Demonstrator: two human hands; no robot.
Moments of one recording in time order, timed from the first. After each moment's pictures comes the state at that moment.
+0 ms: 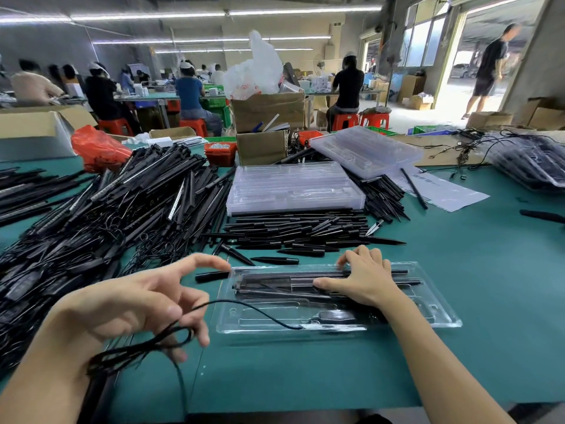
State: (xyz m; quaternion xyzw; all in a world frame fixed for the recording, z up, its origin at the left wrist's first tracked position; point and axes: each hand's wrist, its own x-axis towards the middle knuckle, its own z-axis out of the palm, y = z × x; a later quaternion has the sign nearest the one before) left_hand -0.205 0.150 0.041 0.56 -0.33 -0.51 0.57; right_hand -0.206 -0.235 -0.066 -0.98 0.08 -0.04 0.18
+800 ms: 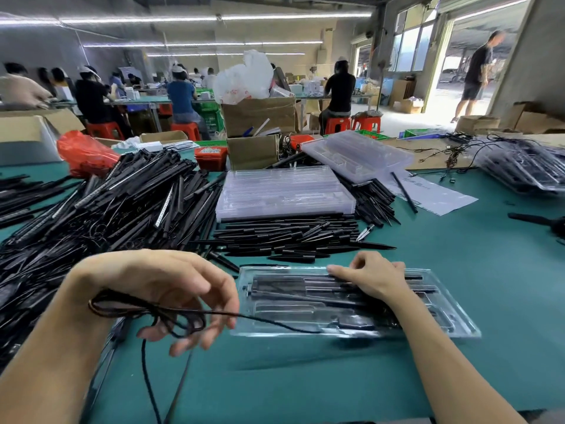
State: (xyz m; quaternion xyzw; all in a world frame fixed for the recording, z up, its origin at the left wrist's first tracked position) left_hand -0.191 0.090 0.091 0.58 -0.34 -0.60 0.42; right_hand -0.198 -0.274 -0.063 -0.95 0.16 -0.08 0.24
